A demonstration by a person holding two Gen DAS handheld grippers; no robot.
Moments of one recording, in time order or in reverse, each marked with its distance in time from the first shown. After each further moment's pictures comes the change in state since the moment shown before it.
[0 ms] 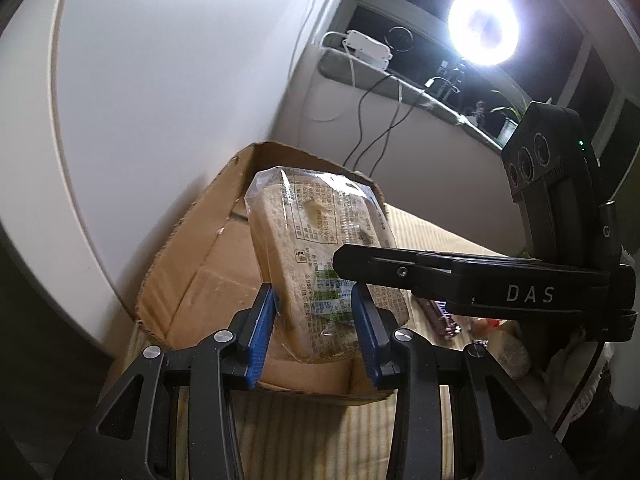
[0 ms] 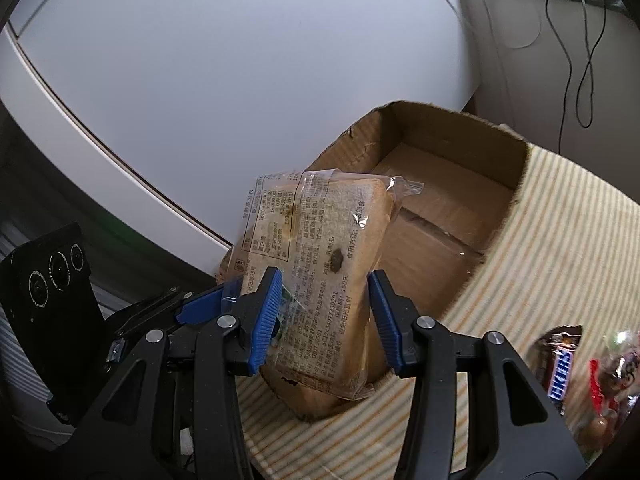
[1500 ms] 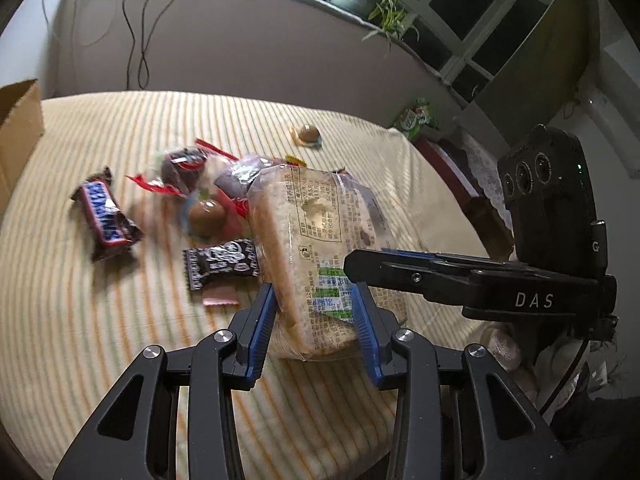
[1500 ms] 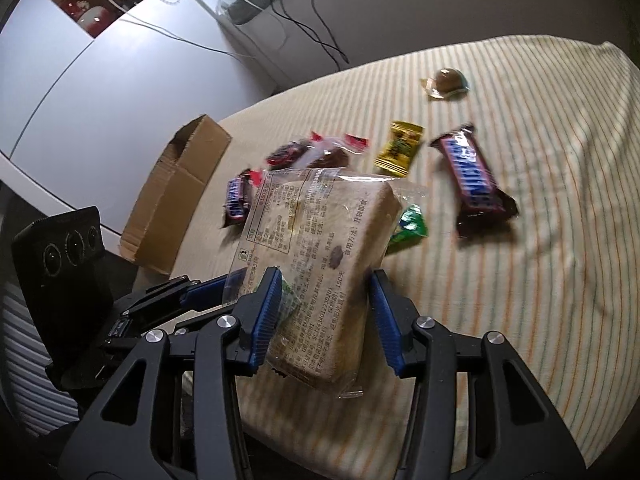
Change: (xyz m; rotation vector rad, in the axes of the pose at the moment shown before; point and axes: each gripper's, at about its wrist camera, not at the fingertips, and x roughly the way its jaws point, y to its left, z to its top) left arm 0.077 -0.231 -0.087 0.289 0.327 -0.422; right arm -0.204 -0.164 -0.209 0.438 -0.178 -0.220
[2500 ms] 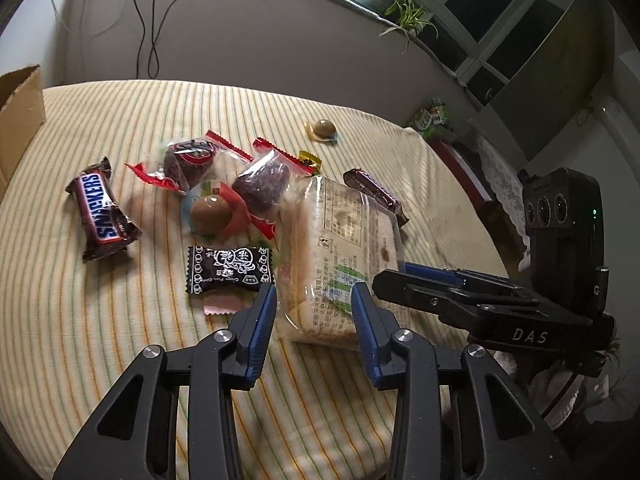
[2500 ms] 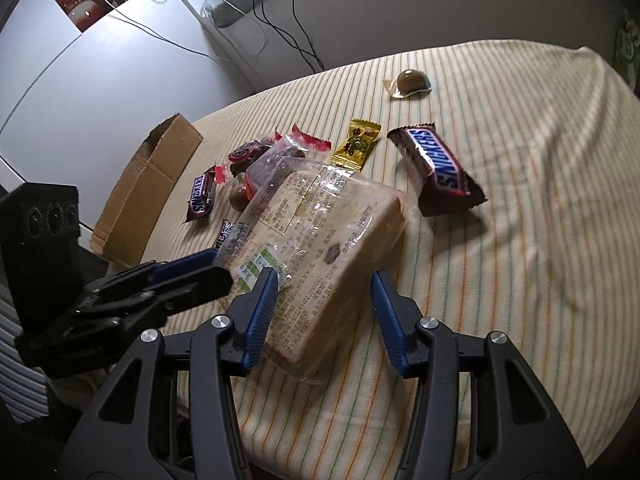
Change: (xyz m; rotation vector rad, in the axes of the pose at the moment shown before) left arm 0.017 0.003 0.006 -0.040 0.027 0.029; right arm -0.002 -0.025 -0.015 -0.009 -0.035 -0.088
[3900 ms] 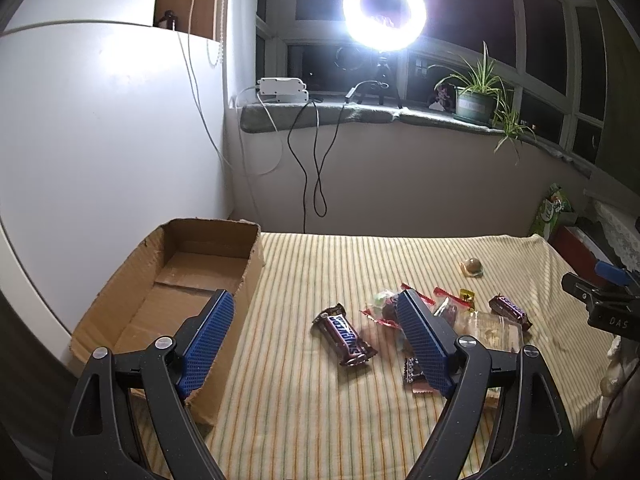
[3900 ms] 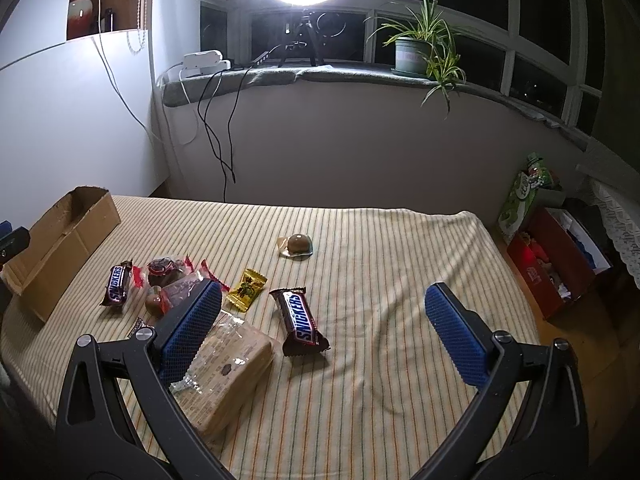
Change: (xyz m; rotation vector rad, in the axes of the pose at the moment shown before) left arm -0.124 0.010 0.014 0.052 -0.445 0.590; right arm -0.081 0.031 0.034 -0.203 -0.395 -0.490
